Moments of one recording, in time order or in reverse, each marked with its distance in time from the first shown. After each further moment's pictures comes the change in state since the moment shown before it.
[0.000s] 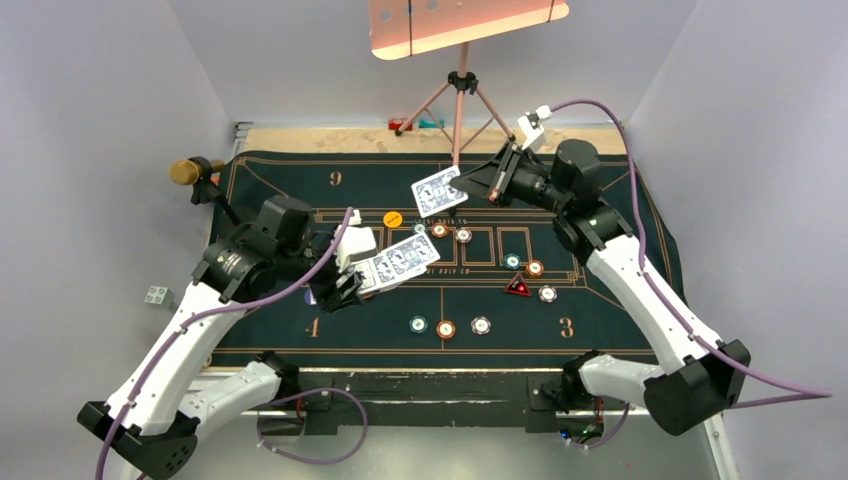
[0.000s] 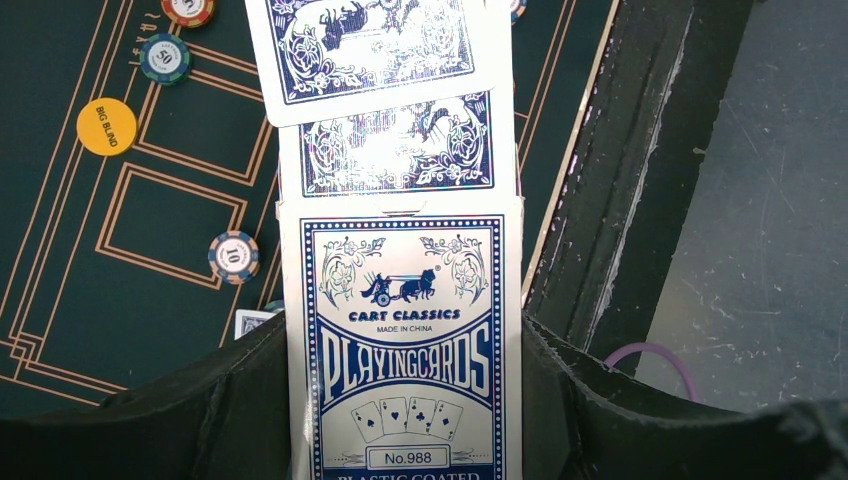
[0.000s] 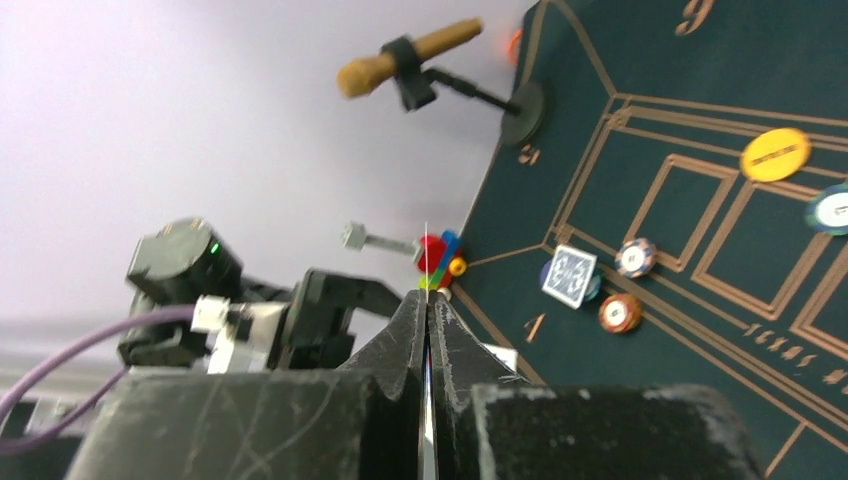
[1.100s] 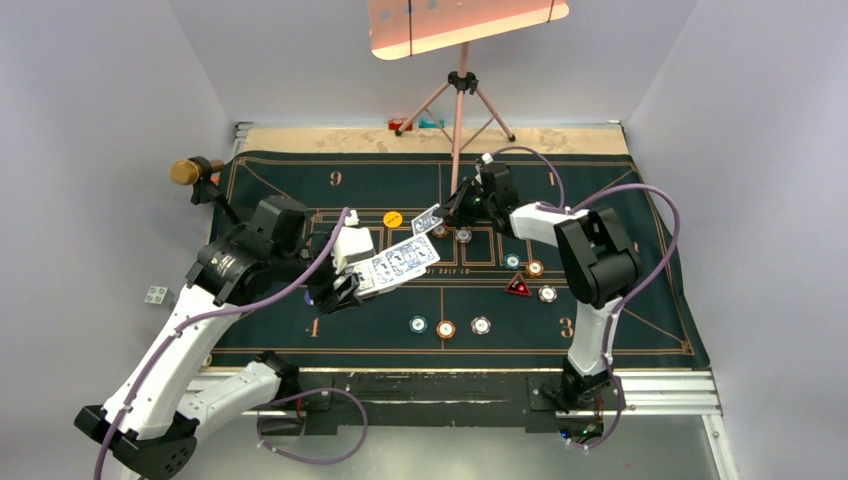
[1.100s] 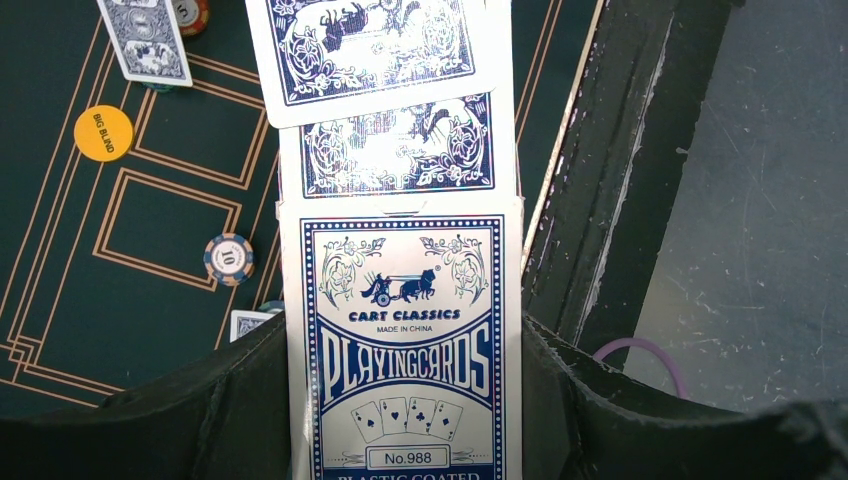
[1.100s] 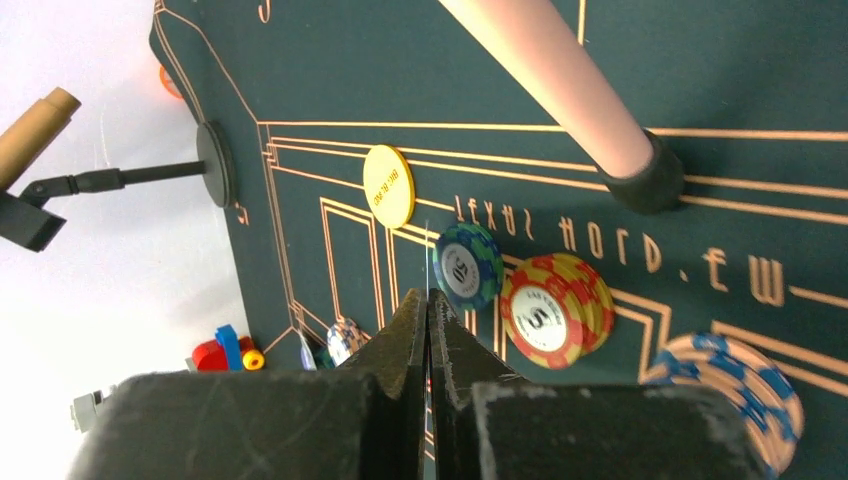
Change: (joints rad) left arm 0.000 -0.011 0.028 -0.035 0.017 0.001; right arm -0.032 0.739 -0.043 0.278 0.207 -0.046
